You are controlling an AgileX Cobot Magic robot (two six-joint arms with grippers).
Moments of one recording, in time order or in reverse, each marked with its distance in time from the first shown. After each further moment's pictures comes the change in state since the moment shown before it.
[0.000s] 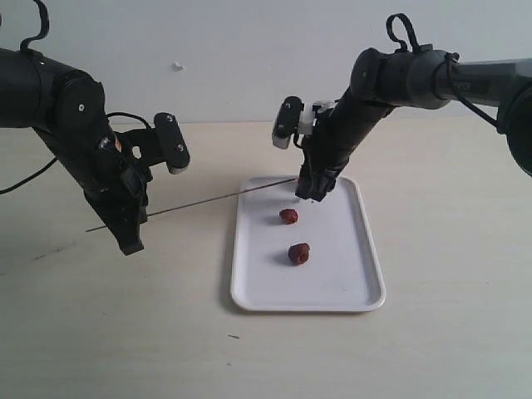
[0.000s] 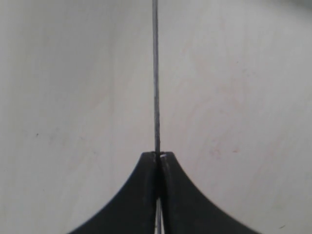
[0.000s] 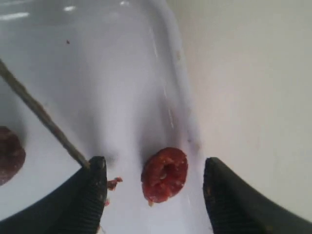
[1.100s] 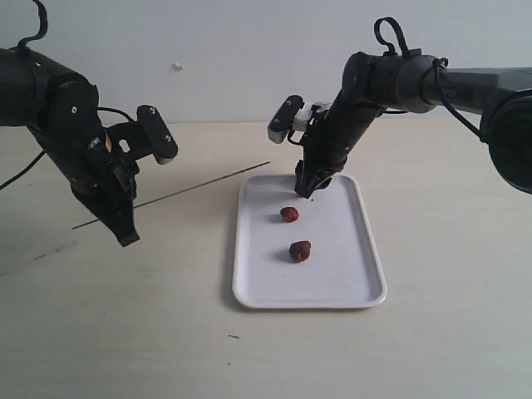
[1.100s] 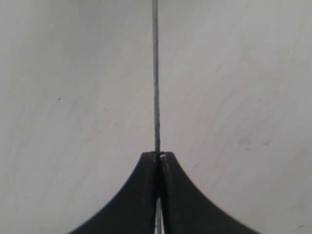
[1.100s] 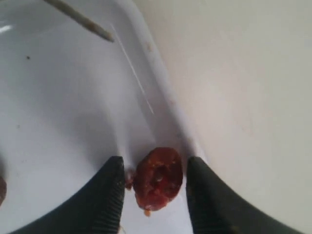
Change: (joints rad) left arm 0.018 0.000 0.000 0.113 0.000 -0.204; right arm 0.008 0.058 -0.073 -0.076 0.025 0.235
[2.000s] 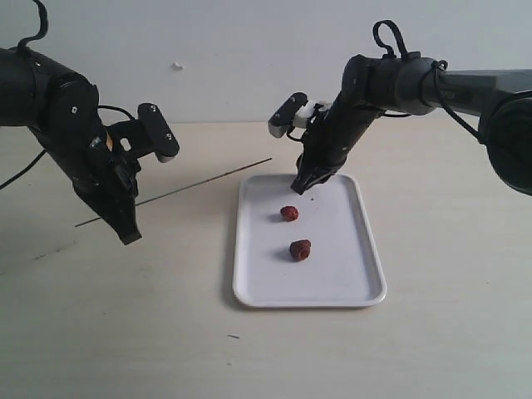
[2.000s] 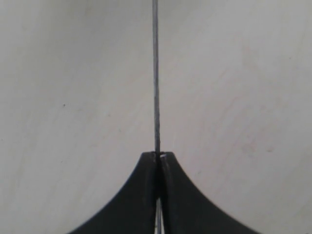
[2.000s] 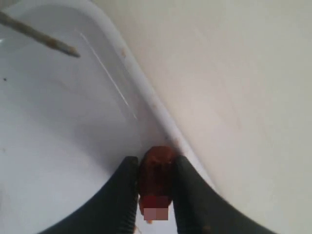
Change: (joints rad) left arm 0.000 0.000 0.000 0.000 -0.020 0.000; right arm 0.000 0.005 0.000 -0.009 -0.035 0.134
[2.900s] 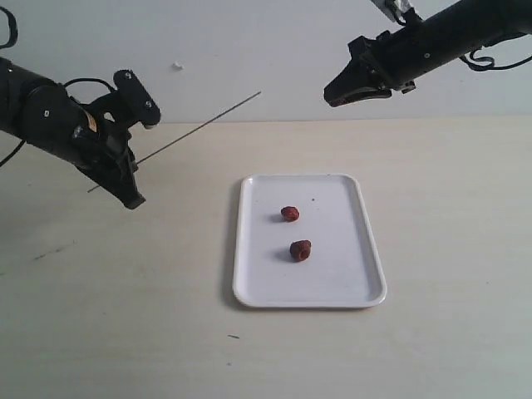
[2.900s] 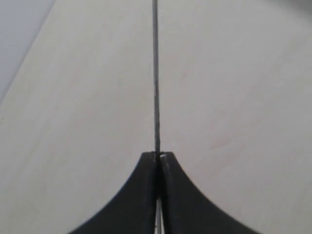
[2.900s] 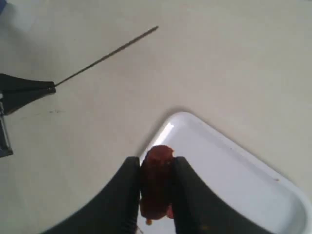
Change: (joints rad) left arm 0.093 0.016 0.036 -0.029 -0.360 0.014; right arm -0.282 -0.191 0.000 0.714 0.387 0.078
